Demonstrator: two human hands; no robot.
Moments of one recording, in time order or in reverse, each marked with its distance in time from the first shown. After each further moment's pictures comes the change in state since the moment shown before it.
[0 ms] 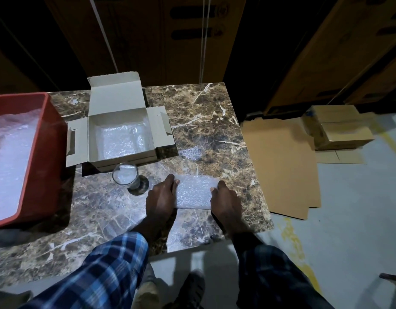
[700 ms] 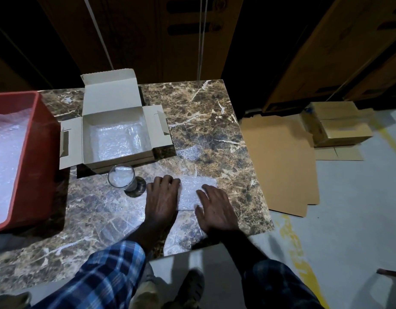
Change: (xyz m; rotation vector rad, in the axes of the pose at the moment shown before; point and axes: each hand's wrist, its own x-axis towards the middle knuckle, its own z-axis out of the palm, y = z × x) left_hand -0.004 -0.008 0.009 0.358 0.161 0.399; right_hand -0.012 0.017 0.028 -0.263 0.195 -0.638
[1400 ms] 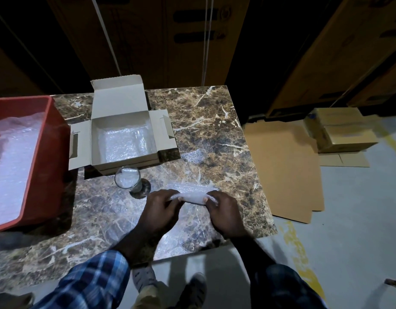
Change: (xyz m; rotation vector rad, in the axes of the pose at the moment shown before) left_hand -0.010 -0.014 -0.027 -0.660 -0.142 -0.177; right_hand 0.009 0.003 -0.021 0.516 0.025 0.321
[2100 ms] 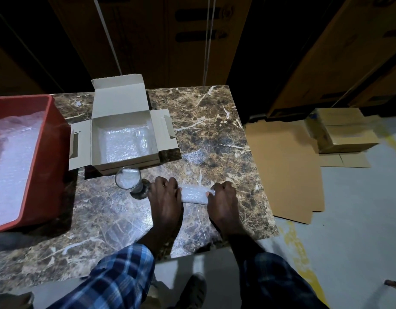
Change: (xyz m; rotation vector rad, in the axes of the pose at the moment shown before) left_hand 0.011 0.009 0.032 0.355 0.290 -0.124; right_hand 0.019 -0.011 0.011 -0.353 -0.038 0.173
